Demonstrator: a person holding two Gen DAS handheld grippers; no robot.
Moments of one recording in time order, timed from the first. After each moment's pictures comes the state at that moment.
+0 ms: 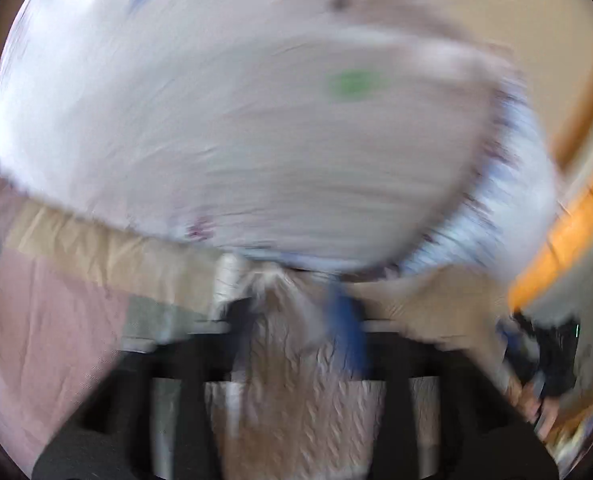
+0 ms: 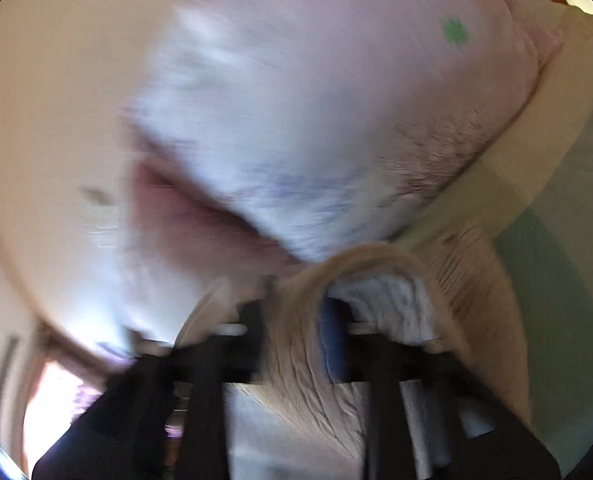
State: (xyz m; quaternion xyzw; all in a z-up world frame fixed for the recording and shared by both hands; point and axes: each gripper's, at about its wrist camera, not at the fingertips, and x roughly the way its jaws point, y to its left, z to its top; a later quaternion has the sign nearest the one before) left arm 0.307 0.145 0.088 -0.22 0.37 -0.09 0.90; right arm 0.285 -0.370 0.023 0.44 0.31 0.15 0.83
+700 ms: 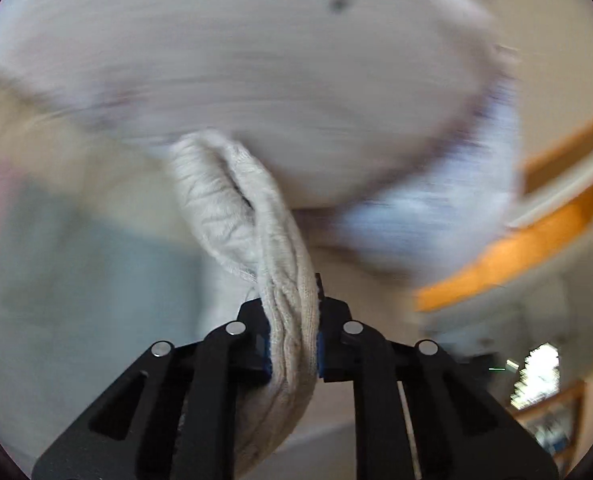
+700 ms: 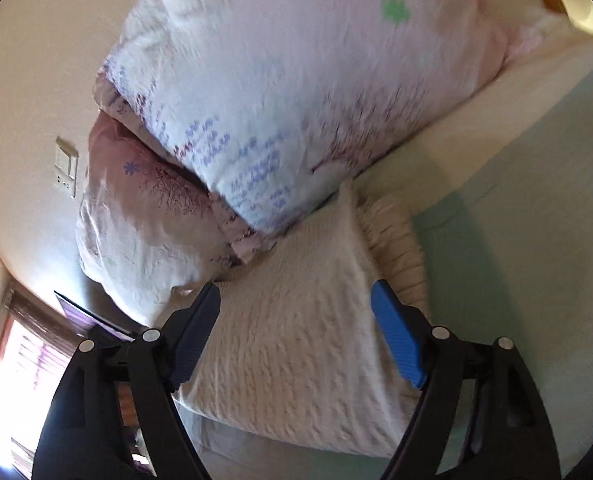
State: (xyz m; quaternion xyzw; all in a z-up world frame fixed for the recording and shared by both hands) left arm 0.307 0.065 0.071 -0.35 0.40 -0.25 0.81; right arm 0.230 -0.411 0.016 0.37 0.31 0.16 0.86
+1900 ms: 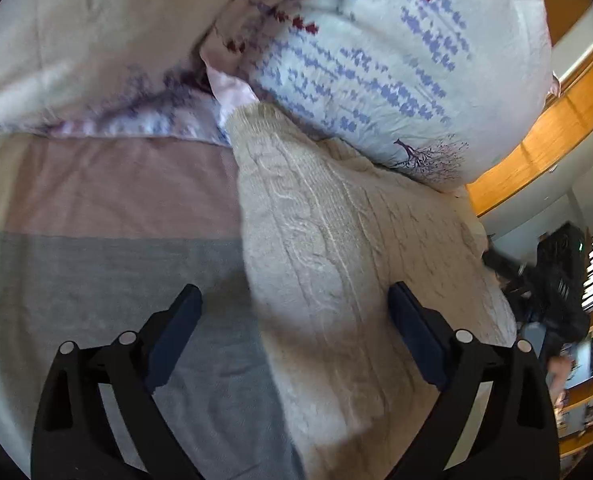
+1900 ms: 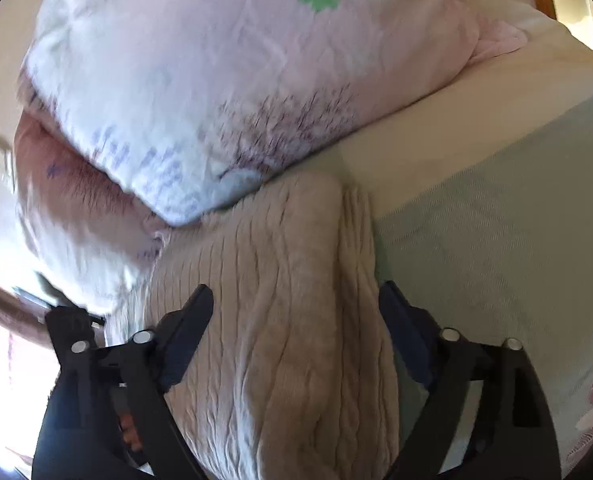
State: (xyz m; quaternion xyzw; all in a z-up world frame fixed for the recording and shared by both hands) left arm 0.349 -0.113 -0.003 -0.15 0.49 -0.24 0.82; right arm 0.287 -0.440 -0.008 0.32 0.45 0.11 0.83
